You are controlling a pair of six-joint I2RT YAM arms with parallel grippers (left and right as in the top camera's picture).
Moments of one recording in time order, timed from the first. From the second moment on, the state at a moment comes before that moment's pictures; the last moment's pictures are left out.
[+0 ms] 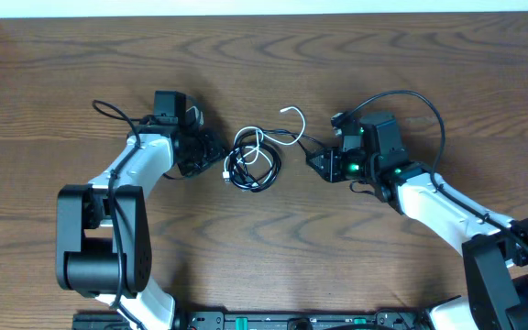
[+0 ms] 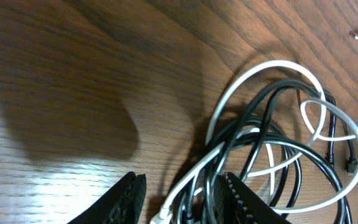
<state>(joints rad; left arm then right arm) -0.05 1.81 1.04 -0.48 0.42 -0.49 0.37 1.62 0.78 0.03 -0.54 0.43</state>
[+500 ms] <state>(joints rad) -0.19 1.81 1.04 -0.51 0.25 -0.55 0.48 1.63 0.78 0.06 -0.42 0.50</state>
